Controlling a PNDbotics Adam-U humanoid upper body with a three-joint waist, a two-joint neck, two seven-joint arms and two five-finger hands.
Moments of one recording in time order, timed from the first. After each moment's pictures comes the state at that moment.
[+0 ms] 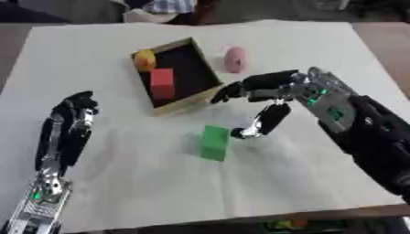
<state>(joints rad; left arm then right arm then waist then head) -0.14 0.22 -0.09 -1.67 -0.25 -0.06 0.21 -0.86 -0.36 0.55 -1.17 0.54 -0.44 0.72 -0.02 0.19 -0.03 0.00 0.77</state>
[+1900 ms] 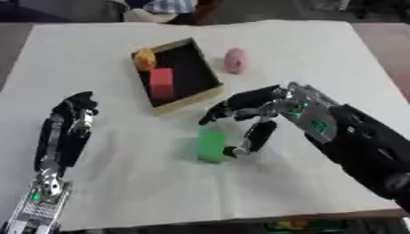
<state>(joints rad) -0.14 0.22 -0.09 -1.67 -0.26 -0.06 0.20 -0.87 -0.36 0.68 -1.18 0.51 -0.47 0.70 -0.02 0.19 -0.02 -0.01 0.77</state>
